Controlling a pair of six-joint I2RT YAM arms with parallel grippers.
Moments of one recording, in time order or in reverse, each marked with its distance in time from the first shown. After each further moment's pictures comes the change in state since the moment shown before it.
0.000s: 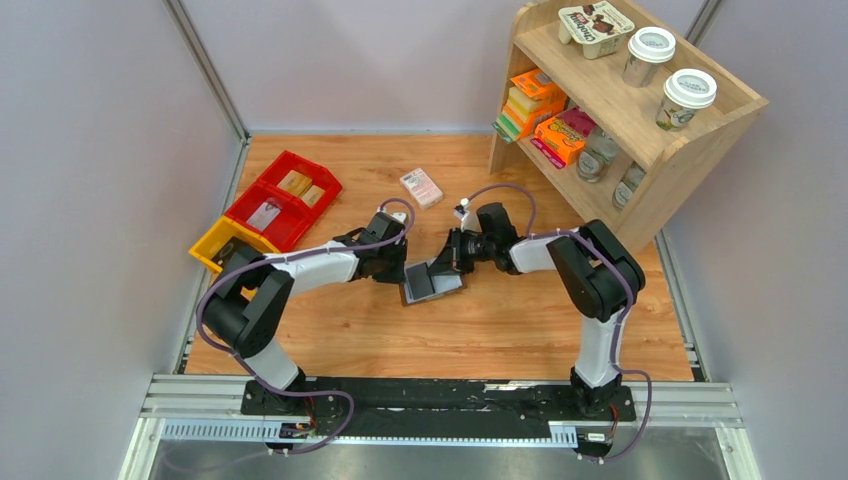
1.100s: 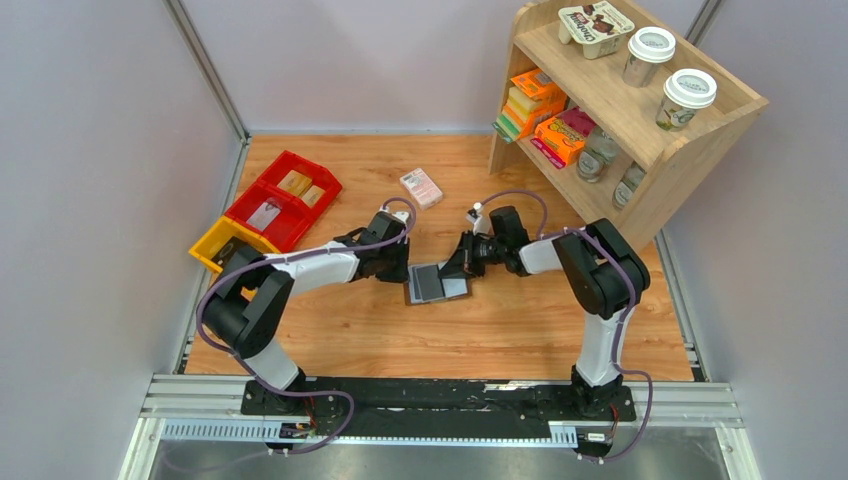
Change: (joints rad) left arm -0.008 0.009 0.010 0.057 0.037 0.000; right arm -0.085 0.000 -0.063 0.008 -0.051 0.003
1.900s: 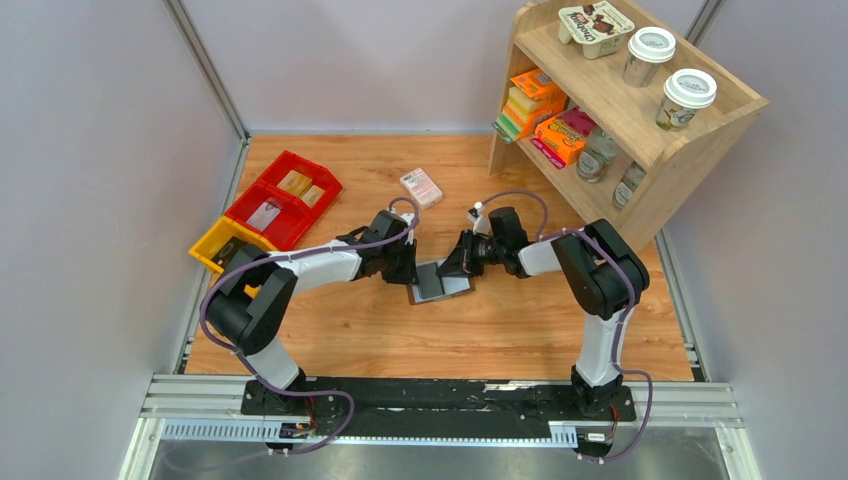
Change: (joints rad) left arm -0.004 0.011 0.010 0.005 0.139 -0.025; right arm 0.014 0.000 -0.013 0.052 0.040 0.048
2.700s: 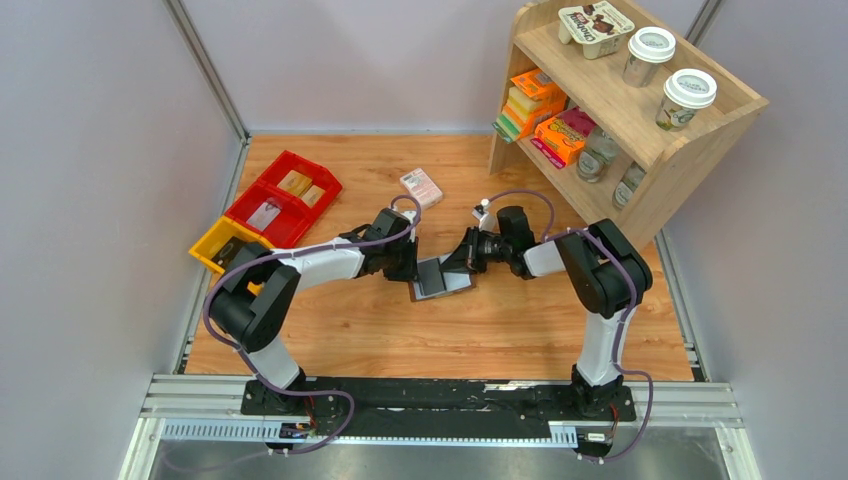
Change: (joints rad) left arm -0.003 0.023 0.028 -0.010 -0.027 0.004; right arm -0.041 -0.002 -0.033 0.121 -0.064 0.052
